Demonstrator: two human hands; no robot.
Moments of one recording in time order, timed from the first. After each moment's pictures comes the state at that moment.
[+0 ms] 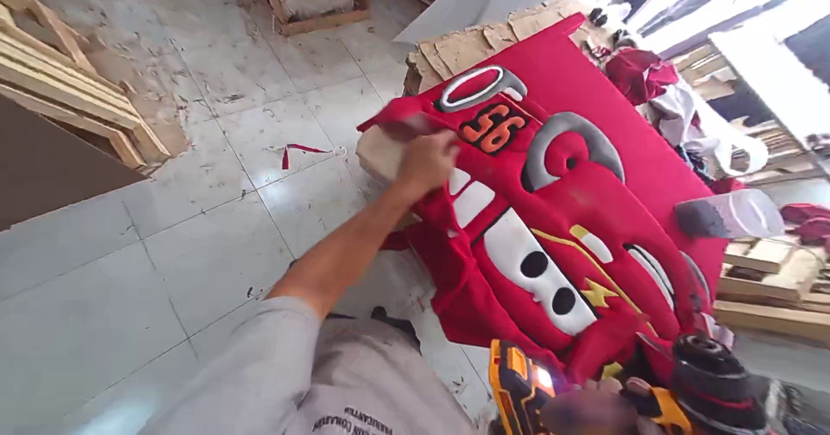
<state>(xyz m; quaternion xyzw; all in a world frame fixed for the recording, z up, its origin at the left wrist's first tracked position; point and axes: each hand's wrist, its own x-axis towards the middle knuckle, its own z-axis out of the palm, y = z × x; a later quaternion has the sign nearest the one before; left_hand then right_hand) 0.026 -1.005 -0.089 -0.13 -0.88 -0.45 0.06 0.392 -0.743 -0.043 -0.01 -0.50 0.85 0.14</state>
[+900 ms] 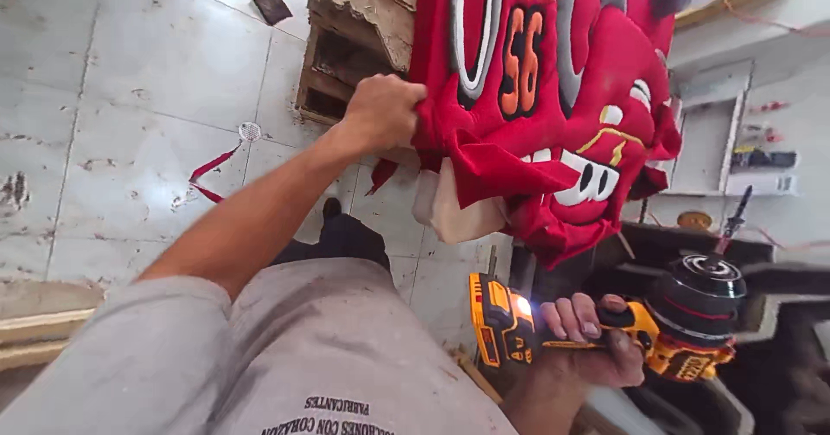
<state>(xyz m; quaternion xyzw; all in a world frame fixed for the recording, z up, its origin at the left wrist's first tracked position) -0.320 -1.118 -0.152 -0.57 -0.72 -0.33 -0.22 0.096 -1.126 -0.035 -0.20 -0.43 0.76 0.45</state>
